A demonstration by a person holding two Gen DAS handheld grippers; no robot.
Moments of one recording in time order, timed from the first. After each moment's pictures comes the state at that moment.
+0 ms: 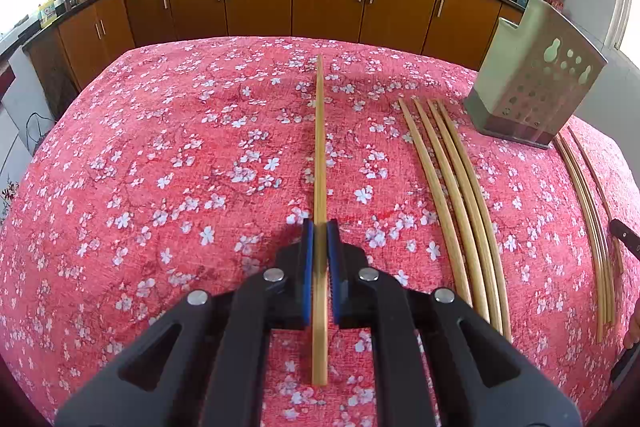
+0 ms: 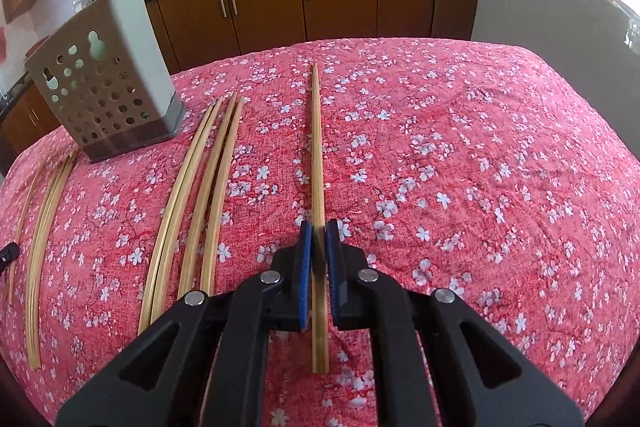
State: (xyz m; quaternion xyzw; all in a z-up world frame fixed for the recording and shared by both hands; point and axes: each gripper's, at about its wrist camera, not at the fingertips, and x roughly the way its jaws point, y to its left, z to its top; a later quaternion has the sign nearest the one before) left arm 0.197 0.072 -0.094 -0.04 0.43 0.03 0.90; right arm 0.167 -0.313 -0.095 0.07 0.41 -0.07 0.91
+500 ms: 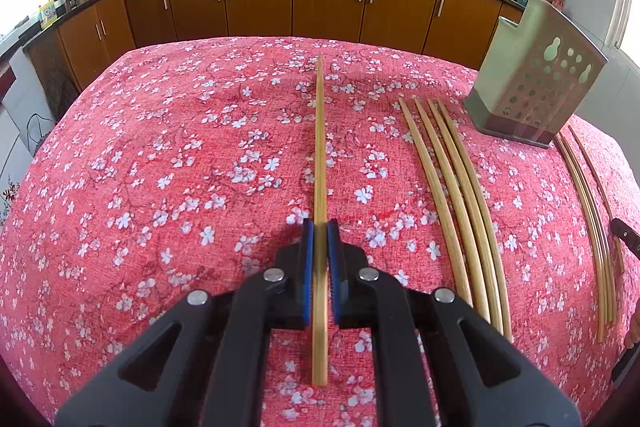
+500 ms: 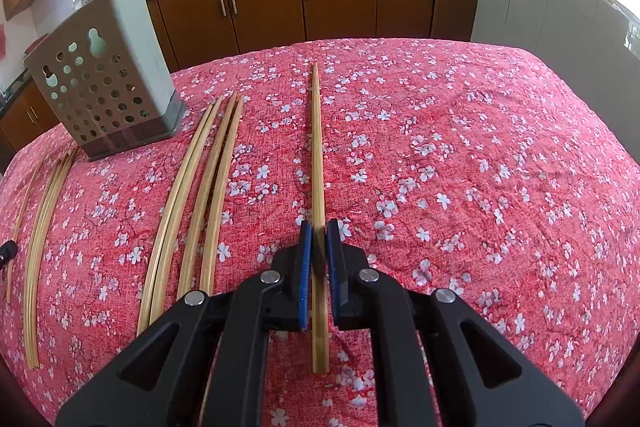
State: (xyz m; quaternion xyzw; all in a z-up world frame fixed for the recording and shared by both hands) left arm 0.198 0.071 -0.095 -0.04 0.43 0.03 0.90; right arm 0.167 -0.313 -0.095 0.06 0.41 -0.07 0.91
